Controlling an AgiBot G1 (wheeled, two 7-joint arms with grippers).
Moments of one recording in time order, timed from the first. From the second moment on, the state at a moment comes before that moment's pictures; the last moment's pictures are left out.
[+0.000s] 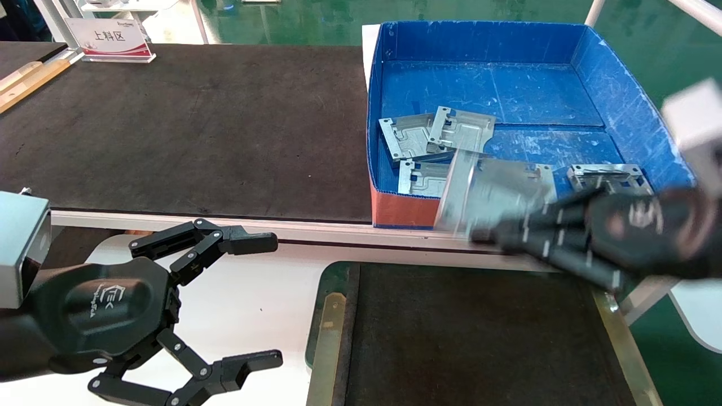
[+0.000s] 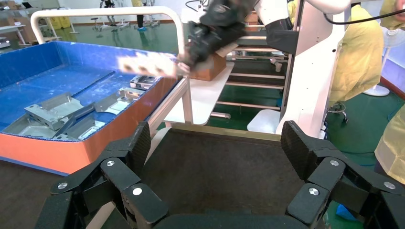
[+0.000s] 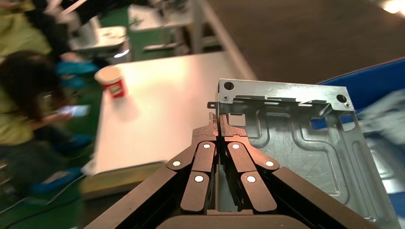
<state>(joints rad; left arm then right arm) -1.10 0.56 0.40 -1.26 0.65 1.45 -0.12 1.52 -0.56 -0.57 1.07 -0.96 -1.54 0.40</state>
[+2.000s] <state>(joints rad) -1.10 0.56 0.40 -1.26 0.64 1.45 -0.12 1.35 -1.12 -0.78 0.51 -1.33 -1.24 -0.31</state>
